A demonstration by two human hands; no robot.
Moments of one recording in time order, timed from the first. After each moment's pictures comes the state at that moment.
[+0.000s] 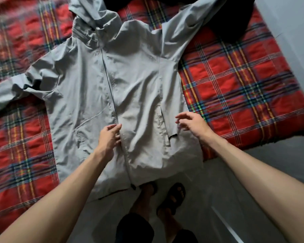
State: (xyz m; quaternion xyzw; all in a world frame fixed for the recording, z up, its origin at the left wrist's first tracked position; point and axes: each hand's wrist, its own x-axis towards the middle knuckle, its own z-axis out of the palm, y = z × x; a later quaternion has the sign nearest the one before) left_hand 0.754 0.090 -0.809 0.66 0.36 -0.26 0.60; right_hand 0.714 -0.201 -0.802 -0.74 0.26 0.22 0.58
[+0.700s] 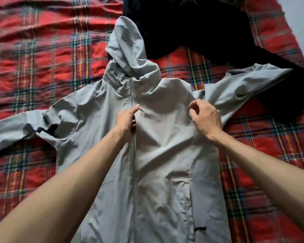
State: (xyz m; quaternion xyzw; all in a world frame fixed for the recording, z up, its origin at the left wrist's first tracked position) left_hand 1.042 0.073 -0.838 0.62 0.37 -0.24 0.65; right_hand 1.007 -0.182 -0.810 -0.95 0.11 0.05 0.29
